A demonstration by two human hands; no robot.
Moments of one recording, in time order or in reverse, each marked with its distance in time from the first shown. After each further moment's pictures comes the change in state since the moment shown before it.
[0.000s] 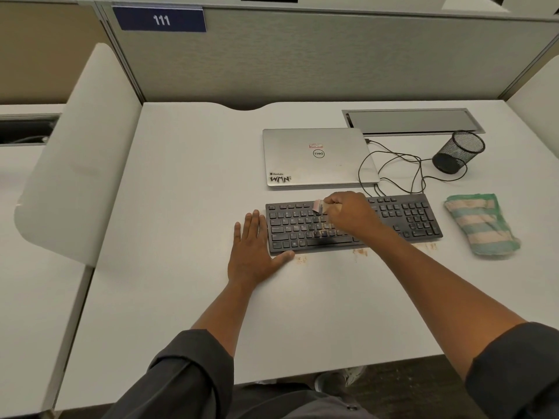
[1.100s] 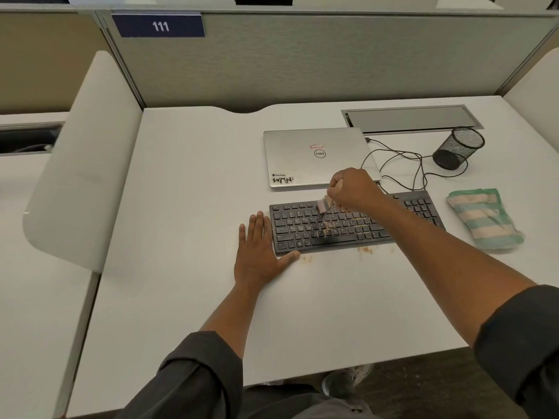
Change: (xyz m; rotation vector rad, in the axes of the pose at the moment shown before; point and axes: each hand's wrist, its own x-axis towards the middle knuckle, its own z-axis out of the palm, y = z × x) left_hand 0.001 0.000 -0.001 -0.002 -0.005 0.006; right_hand 0.022 -0.035 -0.029 -0.136 -0.042 0.046
